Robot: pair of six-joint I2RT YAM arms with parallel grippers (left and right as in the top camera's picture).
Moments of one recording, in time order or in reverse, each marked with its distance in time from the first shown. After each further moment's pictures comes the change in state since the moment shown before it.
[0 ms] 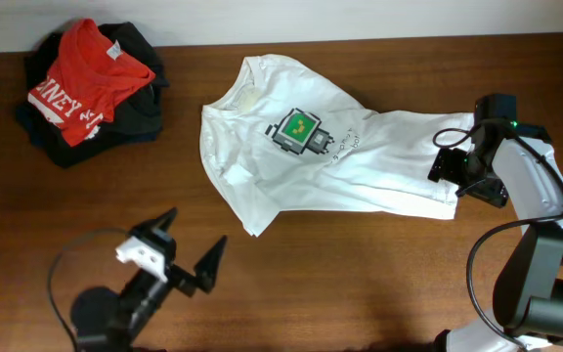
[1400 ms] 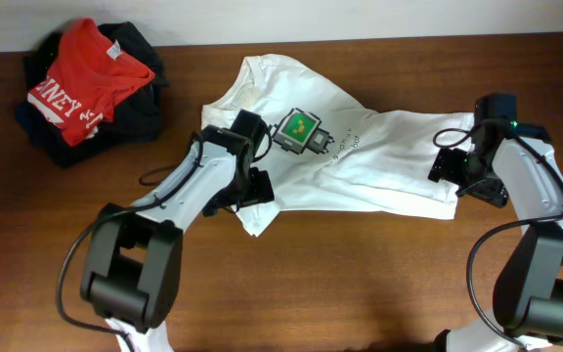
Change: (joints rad) left arm -0.477 1.681 1.110 -0.899 -0.663 -0.580; right arm 0.000 0.000 0.000 0.001 0.004 -0.001
